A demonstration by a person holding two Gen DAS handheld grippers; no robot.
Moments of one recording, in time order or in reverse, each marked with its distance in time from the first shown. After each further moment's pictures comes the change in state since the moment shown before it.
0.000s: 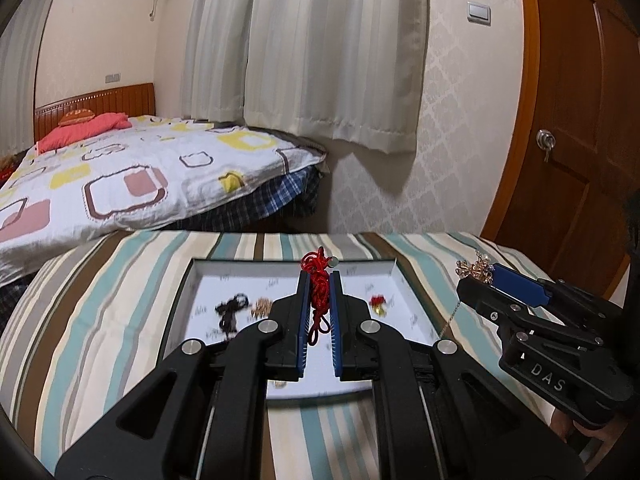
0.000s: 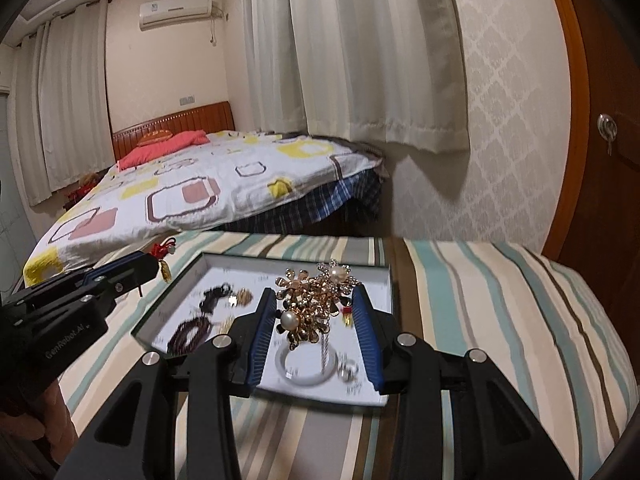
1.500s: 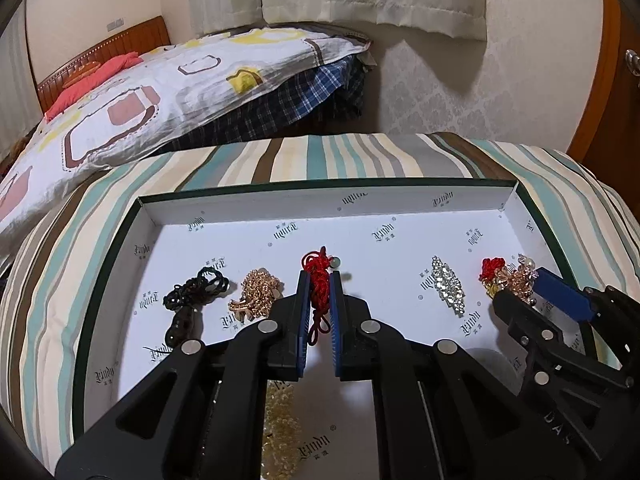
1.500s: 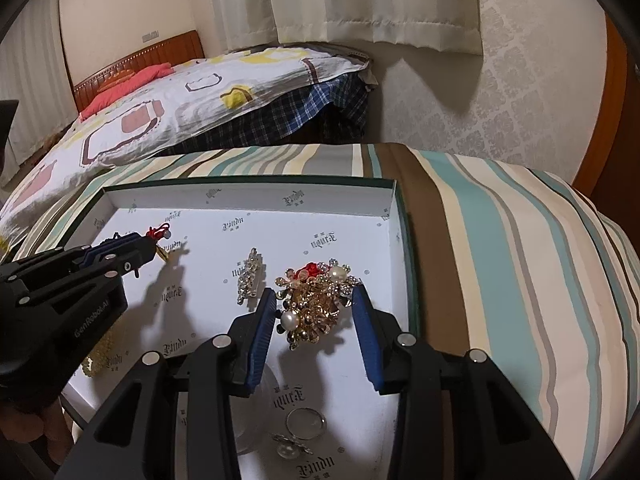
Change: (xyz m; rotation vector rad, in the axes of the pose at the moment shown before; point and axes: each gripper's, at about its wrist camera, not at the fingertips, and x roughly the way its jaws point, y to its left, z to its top) left arm 0.196 0.012 -0.032 0.039 0.371 0.185; right arm 0.159 -0.035 -0.041 0.043 0.317 -0.046
